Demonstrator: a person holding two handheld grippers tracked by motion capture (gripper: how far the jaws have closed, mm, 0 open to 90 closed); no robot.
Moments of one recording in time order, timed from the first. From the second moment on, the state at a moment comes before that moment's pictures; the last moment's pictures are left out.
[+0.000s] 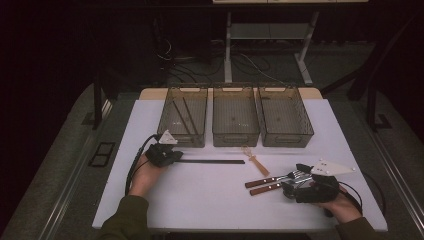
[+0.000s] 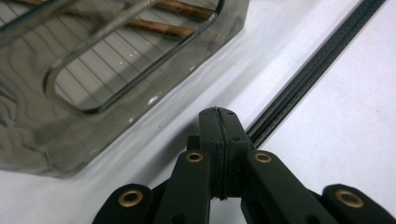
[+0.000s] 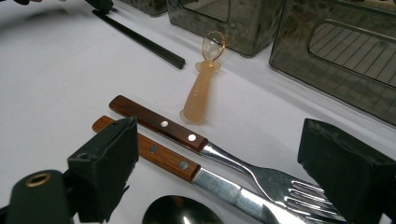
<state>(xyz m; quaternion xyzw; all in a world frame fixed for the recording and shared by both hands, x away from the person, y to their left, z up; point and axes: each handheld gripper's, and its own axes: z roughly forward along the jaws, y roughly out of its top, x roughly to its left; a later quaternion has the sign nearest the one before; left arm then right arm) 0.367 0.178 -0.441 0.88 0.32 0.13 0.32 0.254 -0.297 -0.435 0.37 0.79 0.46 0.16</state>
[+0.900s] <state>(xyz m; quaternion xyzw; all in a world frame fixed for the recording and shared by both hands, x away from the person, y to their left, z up) 0.338 0.182 -0.437 0.89 0.31 0.09 0.31 0.254 -0.297 -0.435 0.37 0.79 0.46 0.16</state>
